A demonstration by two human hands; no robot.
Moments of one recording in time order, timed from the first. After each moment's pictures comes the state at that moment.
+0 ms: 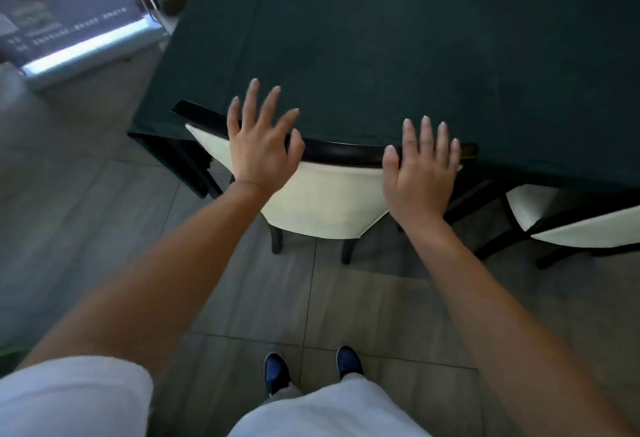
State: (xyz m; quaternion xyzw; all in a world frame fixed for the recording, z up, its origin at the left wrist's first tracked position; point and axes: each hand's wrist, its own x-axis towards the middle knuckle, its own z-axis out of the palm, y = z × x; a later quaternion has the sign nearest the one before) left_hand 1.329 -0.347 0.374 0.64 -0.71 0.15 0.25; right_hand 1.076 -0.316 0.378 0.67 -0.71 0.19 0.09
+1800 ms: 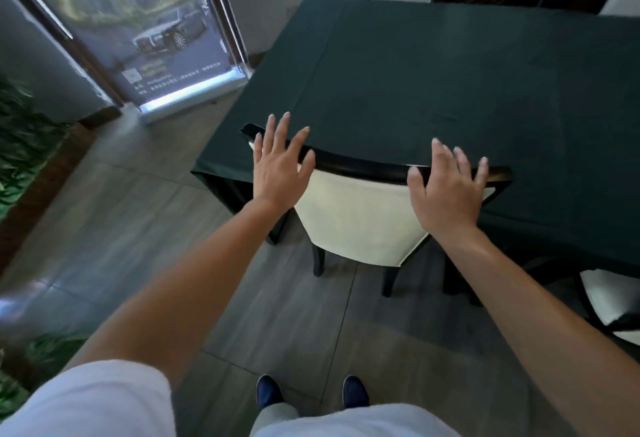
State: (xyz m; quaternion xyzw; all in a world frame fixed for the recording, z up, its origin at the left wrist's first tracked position) left_hand 1.333 -0.400 0.406 0.74 -0.64 0.01 0.20; right_hand 1.049 -0.425 0.392 0.72 -0.65 0.23 0.00
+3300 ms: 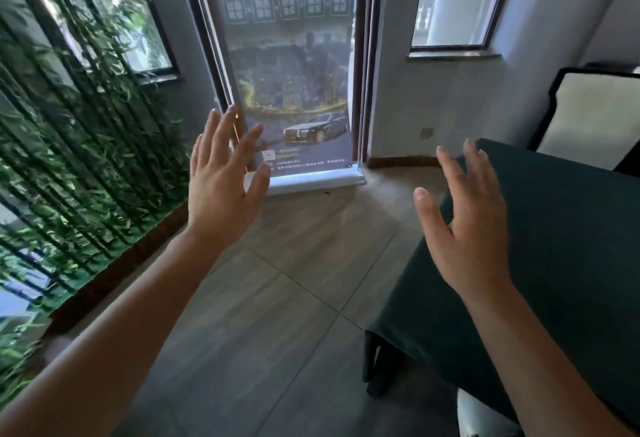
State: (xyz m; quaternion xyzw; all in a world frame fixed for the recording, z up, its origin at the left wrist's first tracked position) left_hand 1.918 -0.405 0.575 0.72 -0.54 0.27 0.33; right_hand 1.614 -0.523 0.565 0.81 -0.40 0.42 -0.10
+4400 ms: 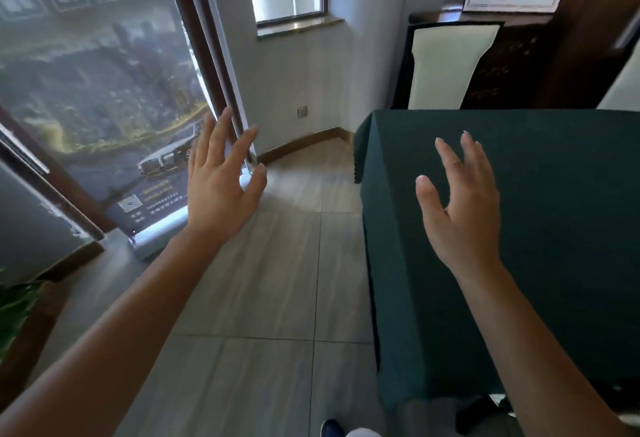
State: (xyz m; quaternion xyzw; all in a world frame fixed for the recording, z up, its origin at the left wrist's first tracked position) left_hand 2.091 -0.724 0.529 0.57 -0.72 0.09 0.38; right_hand 1.762 -0.672 0.531 0.64 -0.65 0.40 0.00
